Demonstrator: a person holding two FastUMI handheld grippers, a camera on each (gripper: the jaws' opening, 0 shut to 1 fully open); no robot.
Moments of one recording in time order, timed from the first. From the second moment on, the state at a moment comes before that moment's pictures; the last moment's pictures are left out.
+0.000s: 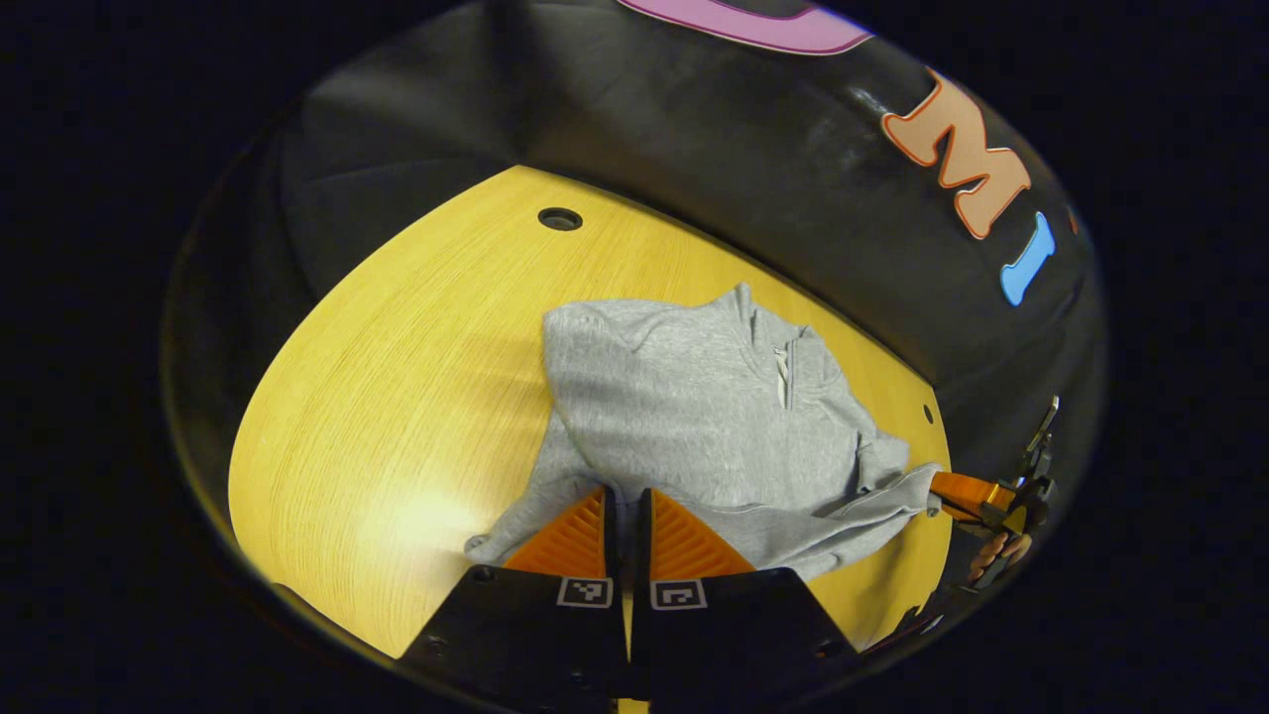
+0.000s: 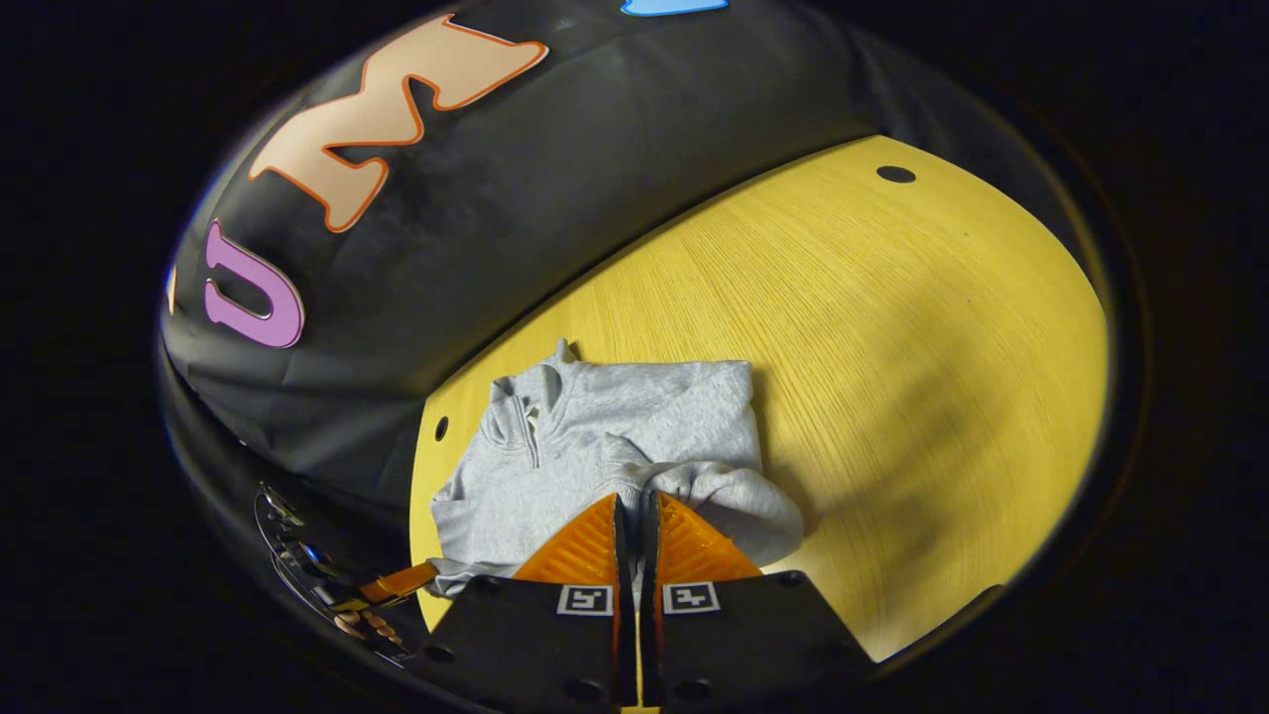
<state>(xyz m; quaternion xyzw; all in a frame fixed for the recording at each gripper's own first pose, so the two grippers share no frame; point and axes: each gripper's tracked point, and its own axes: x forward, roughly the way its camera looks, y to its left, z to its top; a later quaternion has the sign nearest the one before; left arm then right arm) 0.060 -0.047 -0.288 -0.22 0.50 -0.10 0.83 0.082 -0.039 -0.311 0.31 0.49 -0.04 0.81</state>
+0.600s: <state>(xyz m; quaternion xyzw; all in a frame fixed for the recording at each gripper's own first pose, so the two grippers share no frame) 0.118 0.002 -0.265 -0.17 0.42 -0.01 0.89 0.129 -0.061 -0.263 0.23 0.38 -0.06 0.89</state>
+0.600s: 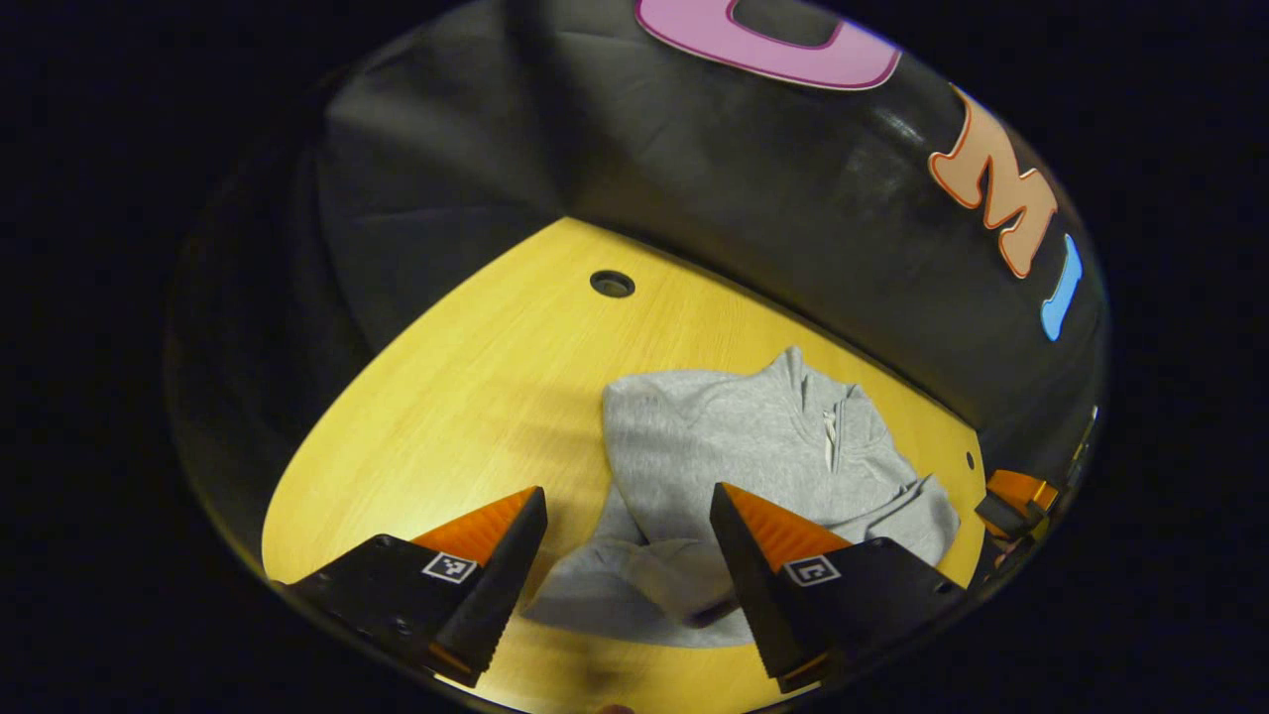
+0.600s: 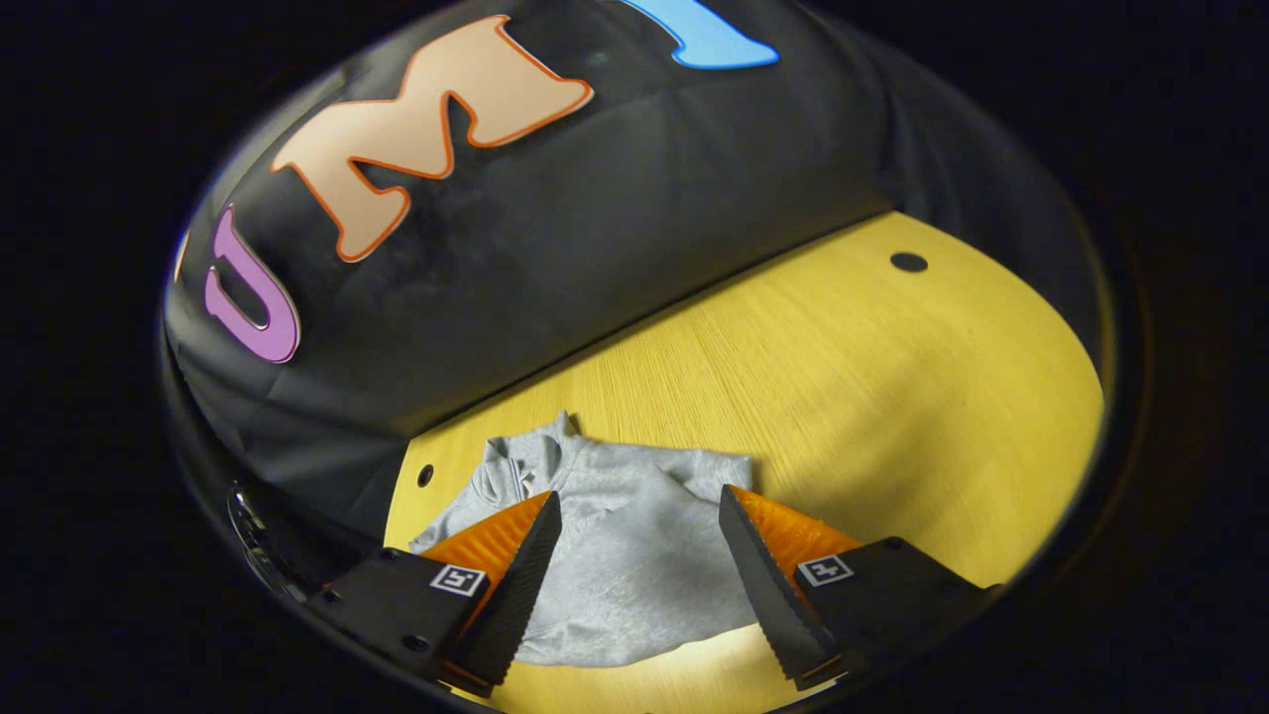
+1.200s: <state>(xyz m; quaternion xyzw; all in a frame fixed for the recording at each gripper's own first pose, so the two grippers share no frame) 0.108 0.005 -0.109 0.00 0.19 -0.01 0.98 0.087 -0.068 -0.113 0.06 0.16 -0.04 0.98</state>
